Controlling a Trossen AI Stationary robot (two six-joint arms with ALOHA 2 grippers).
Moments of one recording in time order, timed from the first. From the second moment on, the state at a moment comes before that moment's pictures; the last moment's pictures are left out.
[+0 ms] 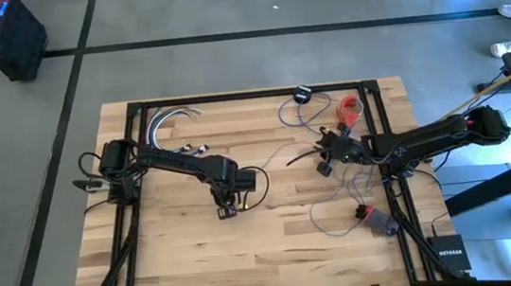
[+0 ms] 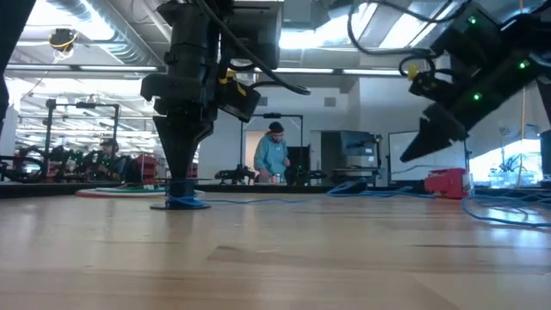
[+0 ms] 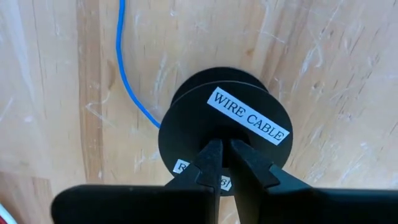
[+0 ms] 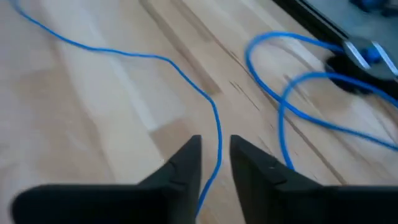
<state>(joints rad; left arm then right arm) -0.08 1.89 1.33 -1.02 -0.03 -0.26 -0.07 1.03 0.31 -0.05 0.47 0.25</state>
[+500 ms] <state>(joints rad) -0.08 1.89 1.33 -1.01 -0.03 -0.25 -0.07 1.19 0.36 0.52 0.20 -0.08</state>
